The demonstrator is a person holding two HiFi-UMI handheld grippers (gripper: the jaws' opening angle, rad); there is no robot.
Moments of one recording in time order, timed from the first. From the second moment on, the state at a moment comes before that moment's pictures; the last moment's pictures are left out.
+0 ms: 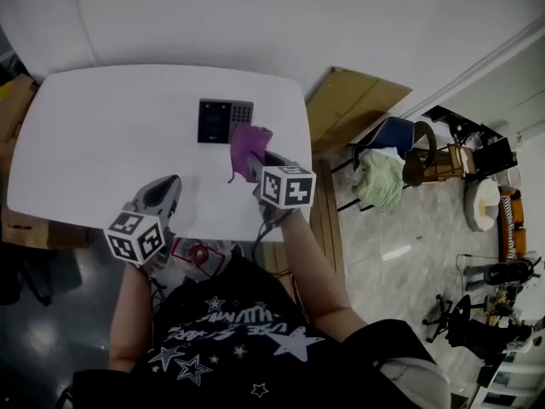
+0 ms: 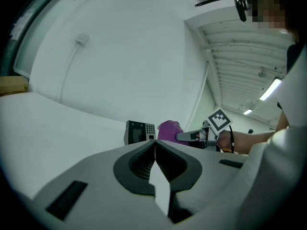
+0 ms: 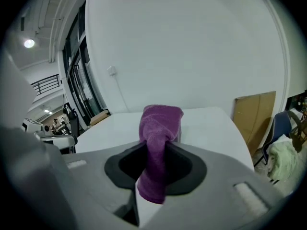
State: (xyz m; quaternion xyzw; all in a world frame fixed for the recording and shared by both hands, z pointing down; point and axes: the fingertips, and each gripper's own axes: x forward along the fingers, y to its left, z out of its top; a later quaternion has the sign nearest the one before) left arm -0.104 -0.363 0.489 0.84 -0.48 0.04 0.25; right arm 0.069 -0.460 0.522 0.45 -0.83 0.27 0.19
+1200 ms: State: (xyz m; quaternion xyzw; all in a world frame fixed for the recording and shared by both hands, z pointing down) left arm -0.129 -0.229 0.484 0.90 -0.36 0.06 0.23; right arm 0.048 -0.241 0.519 0.53 -0.78 0.27 0.18
